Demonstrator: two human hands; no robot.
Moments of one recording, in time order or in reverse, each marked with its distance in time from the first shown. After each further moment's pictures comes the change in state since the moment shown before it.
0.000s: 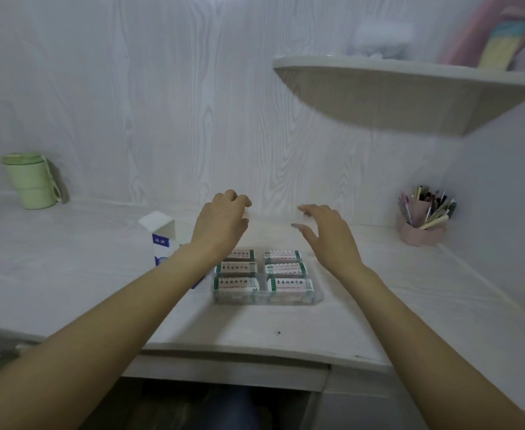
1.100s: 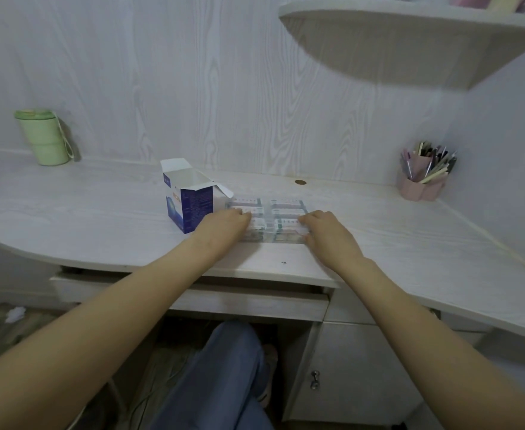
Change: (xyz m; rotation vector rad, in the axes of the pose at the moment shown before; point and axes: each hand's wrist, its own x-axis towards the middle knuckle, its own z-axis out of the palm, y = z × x) left_hand -0.094 -0.007 0.036 0.334 -0.284 0.180; right_hand -0.092 -0.006 0.025 -0.266 -0.307 0.043
